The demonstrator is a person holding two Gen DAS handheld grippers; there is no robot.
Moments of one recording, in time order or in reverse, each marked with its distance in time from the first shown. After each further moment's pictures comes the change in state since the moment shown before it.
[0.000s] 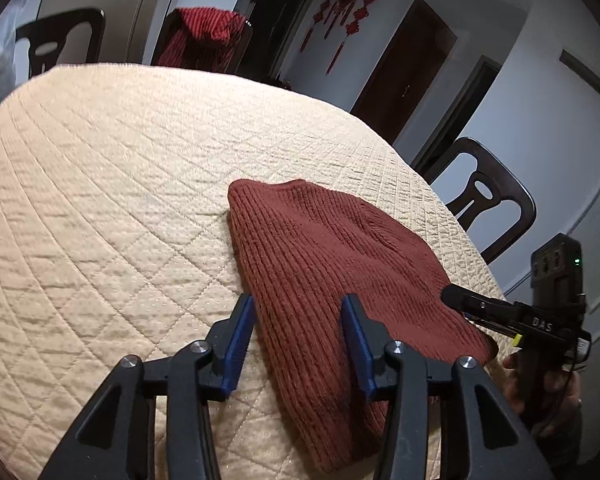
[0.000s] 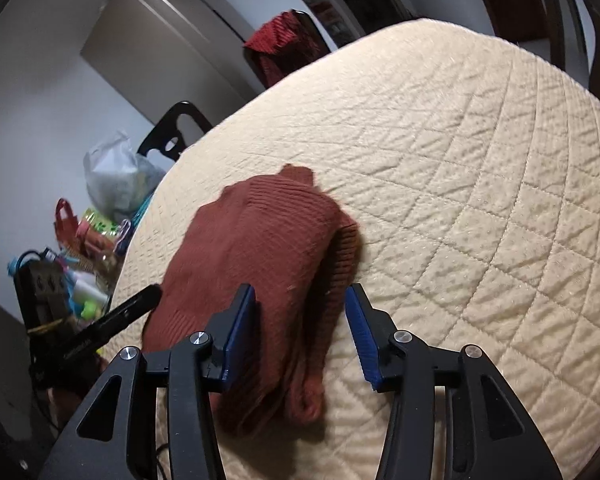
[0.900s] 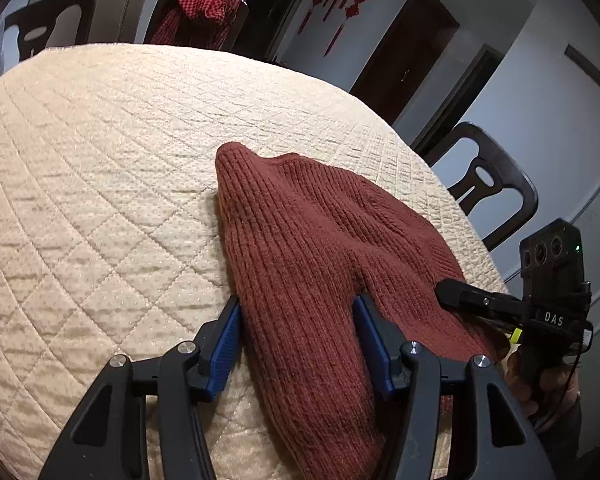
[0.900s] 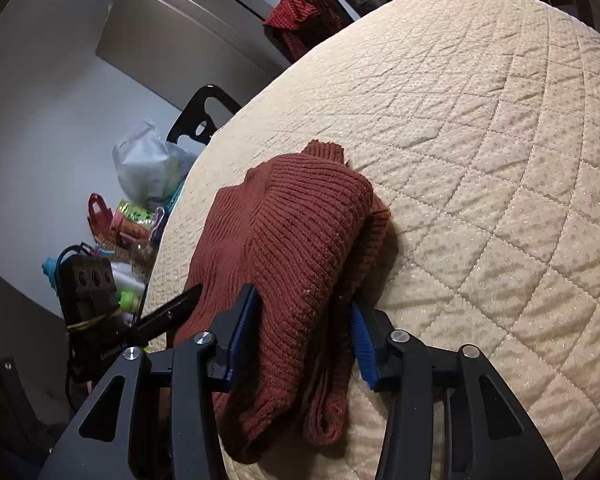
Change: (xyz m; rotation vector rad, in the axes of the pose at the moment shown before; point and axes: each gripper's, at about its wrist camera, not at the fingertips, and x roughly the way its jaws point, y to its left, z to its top) left arm 0.017 -0.005 -0.008 0.003 0.067 -0.001; right arm 0.019 -0.004 -0.002 0.031 0.091 0.157
